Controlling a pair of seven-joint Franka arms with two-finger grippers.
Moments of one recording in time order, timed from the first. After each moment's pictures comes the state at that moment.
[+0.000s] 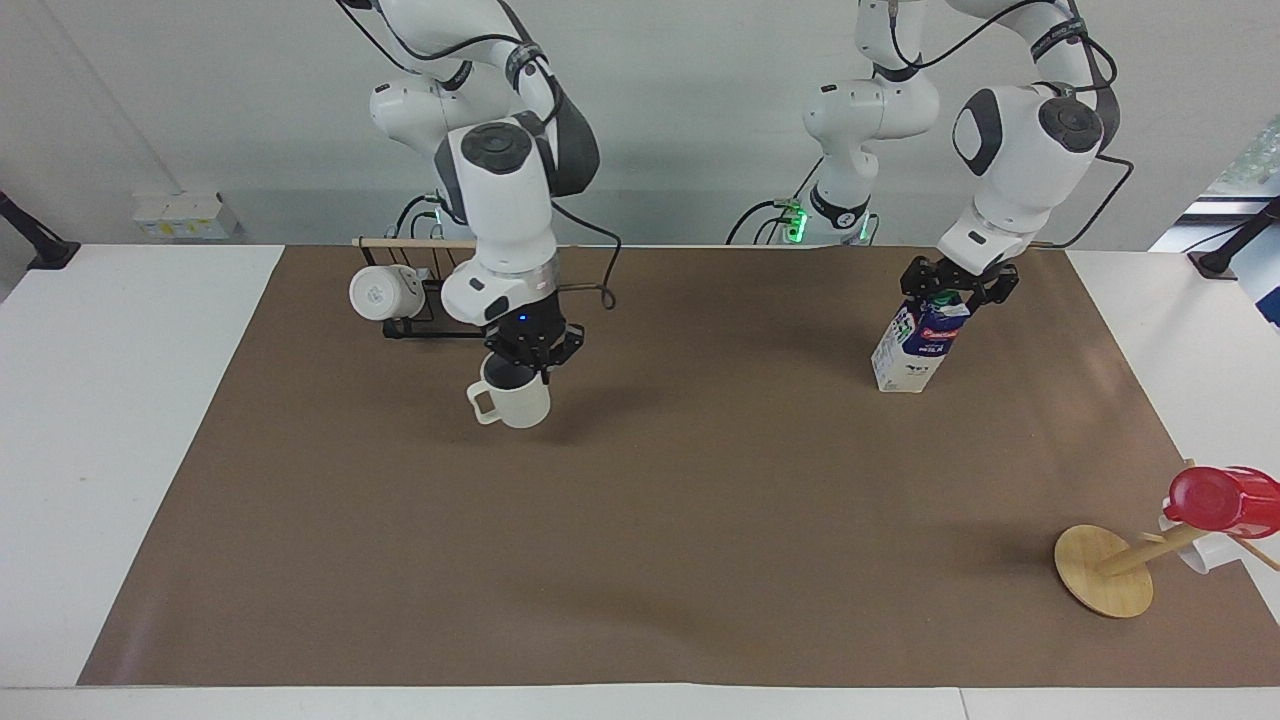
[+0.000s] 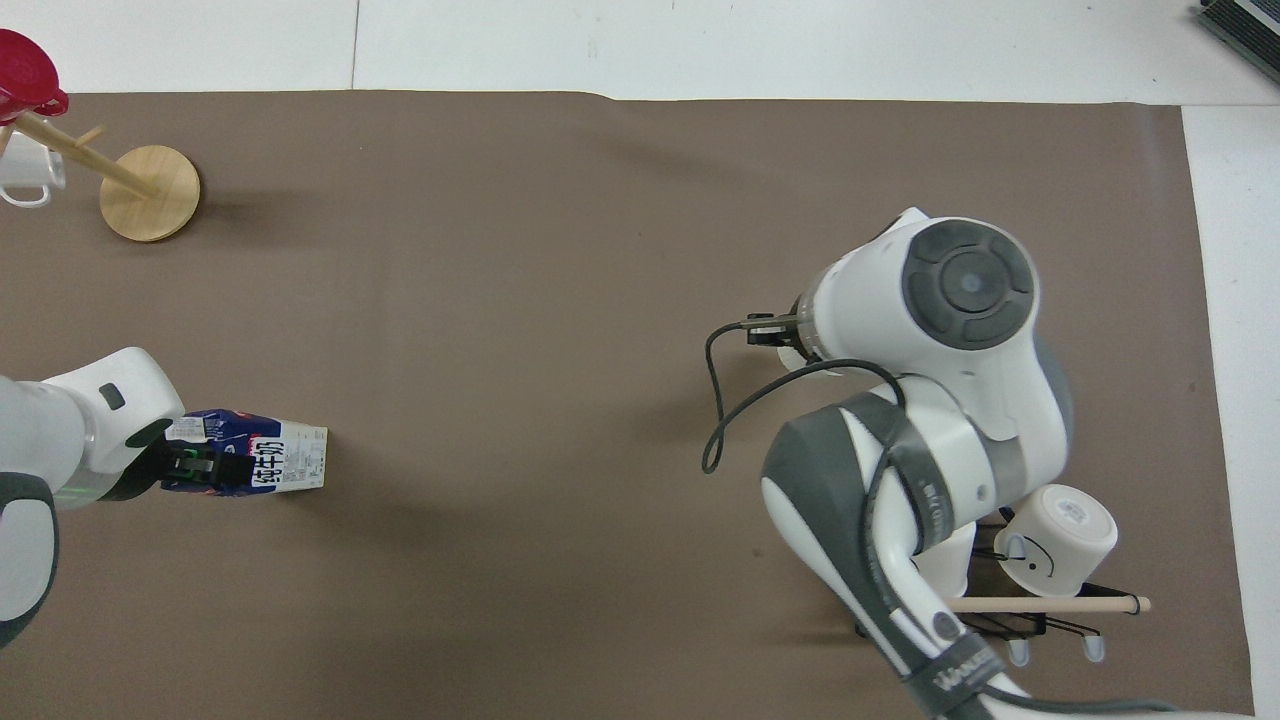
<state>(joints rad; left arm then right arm) 0.02 -0.26 -0.05 -2.30 -0.02 1.99 0.16 0.37 0.17 0.07 -1.80 -0.07 2.06 0.49</state>
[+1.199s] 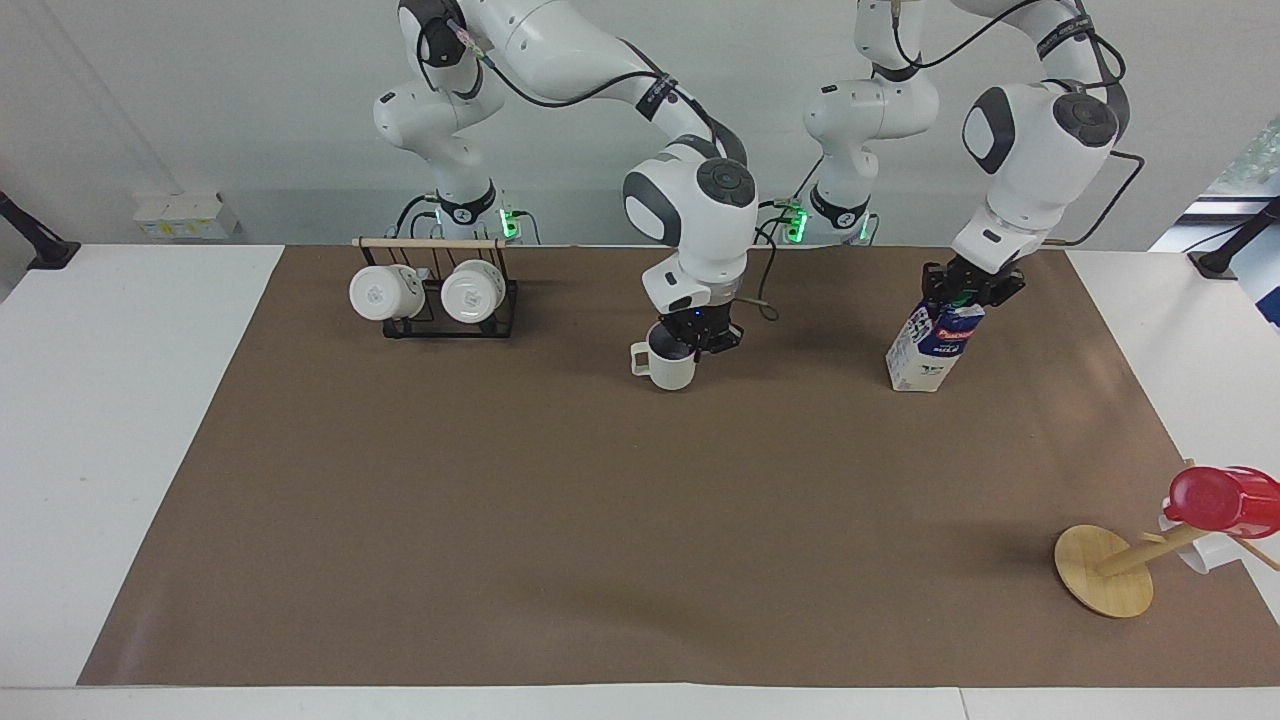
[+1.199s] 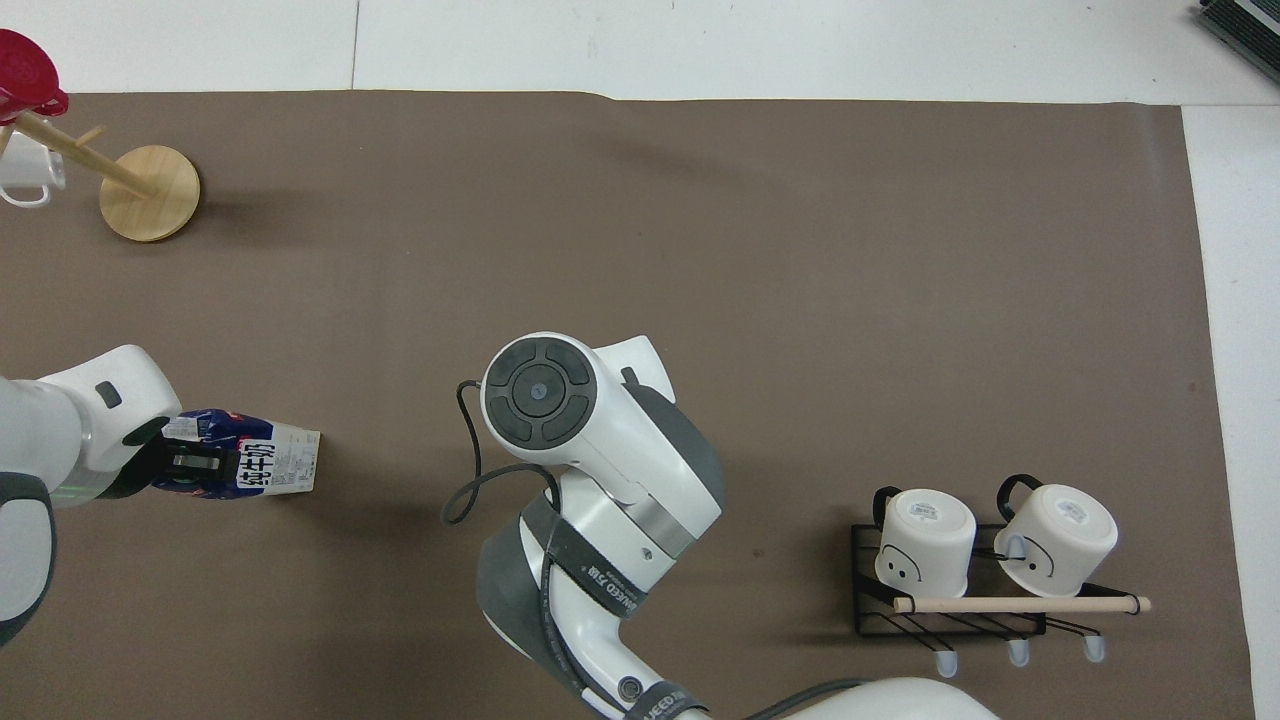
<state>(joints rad) 0.06 -0.26 -0.05 -2.28 -0.02 2.01 0.16 0.67 0.44 0.07 -1.63 -0.04 2.05 1.17</state>
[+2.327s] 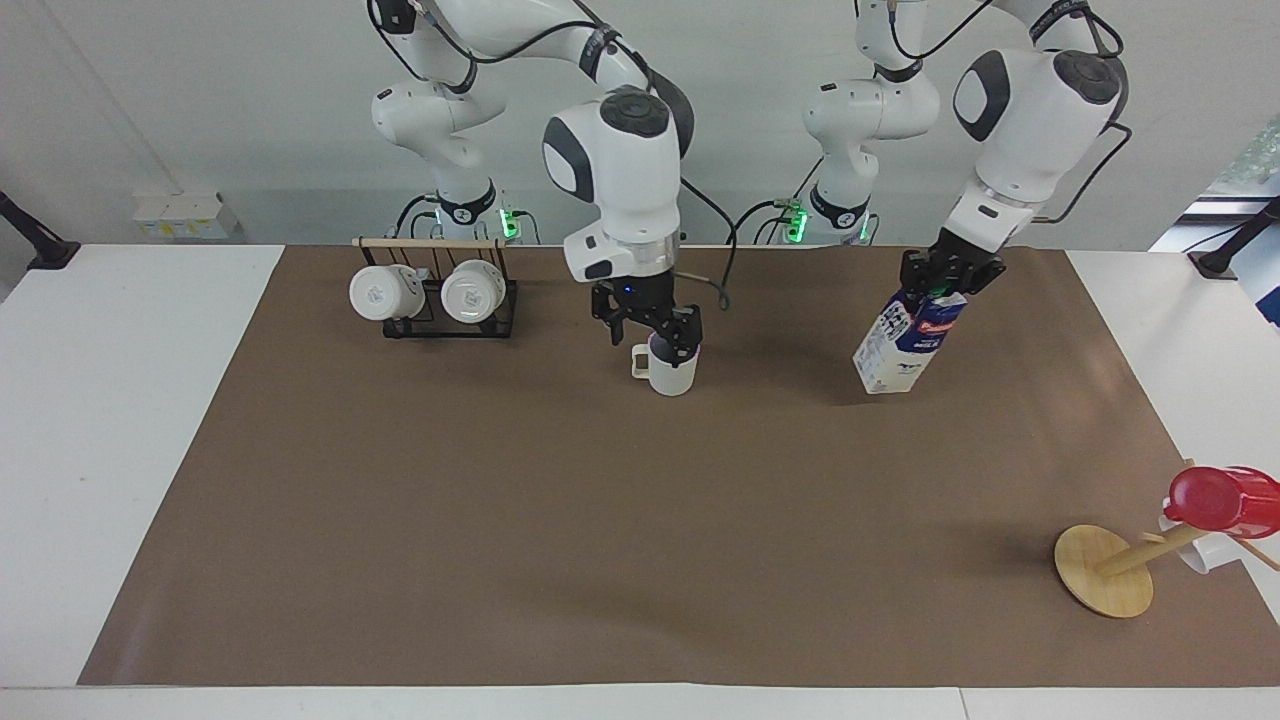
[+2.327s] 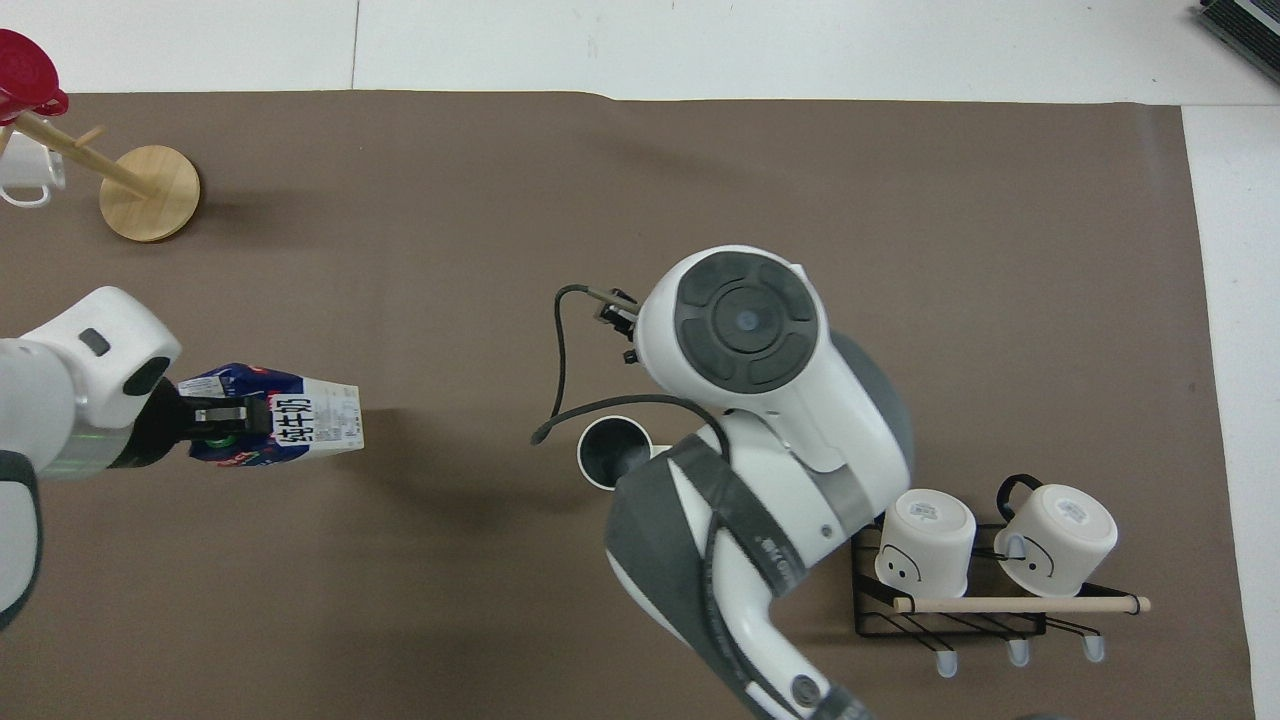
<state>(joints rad) -0.09 -0.25 -0.08 -2.14 -0.13 1.94 -0.15 0.49 0.21 0.06 -1.62 -0.06 1.96 1.08</state>
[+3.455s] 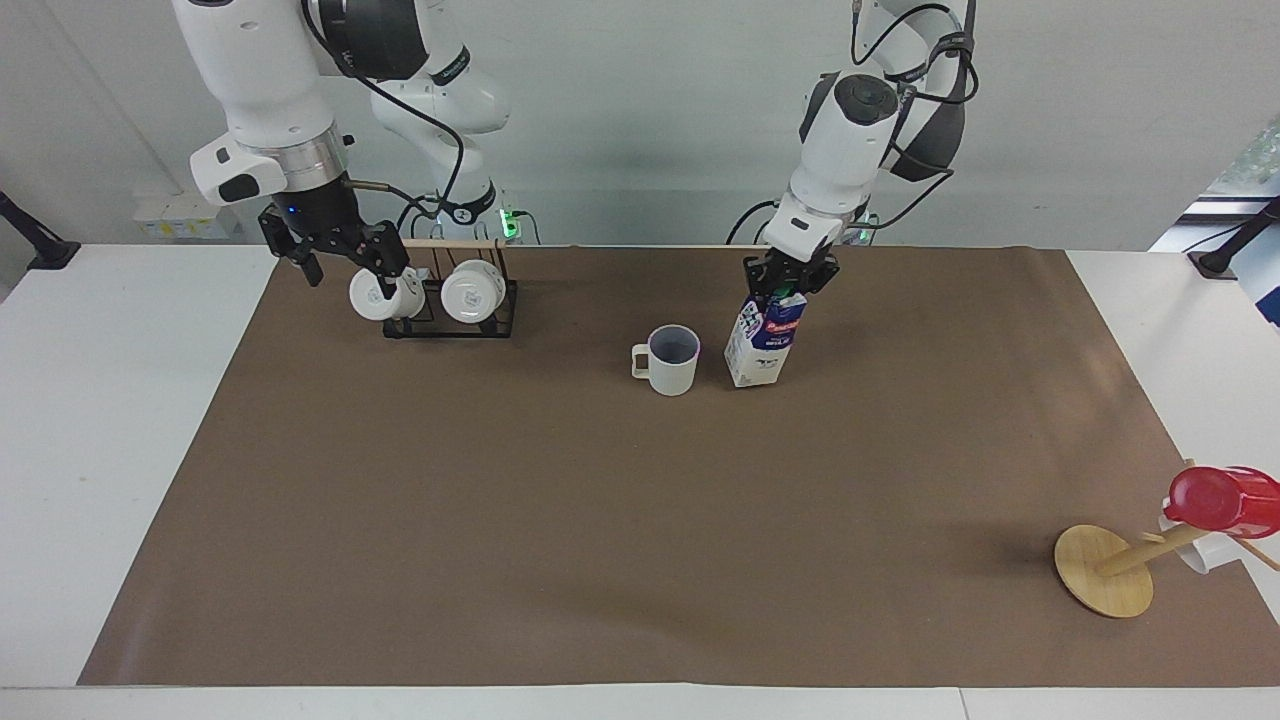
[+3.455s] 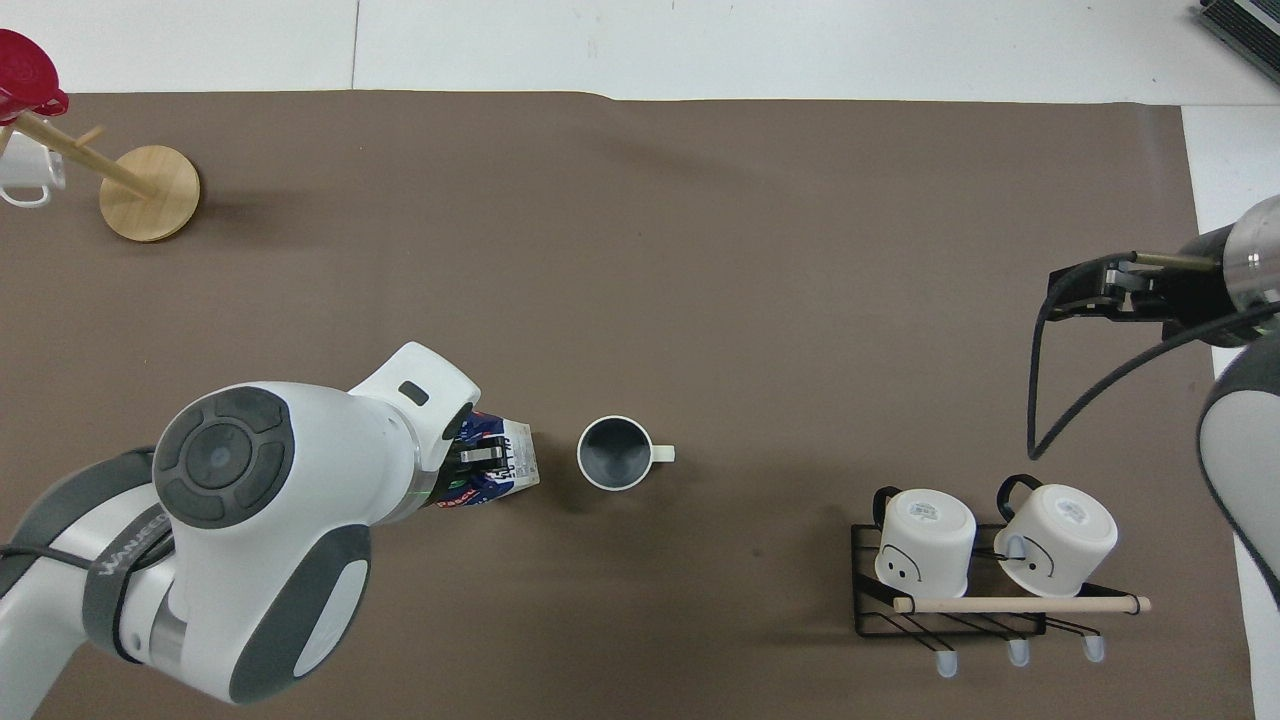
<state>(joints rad) -0.43 -0.15 -0.08 -2.18 -0.11 2.08 -0.54 0.00 -0.02 0.05 -1.63 -0.05 1.66 0.24</state>
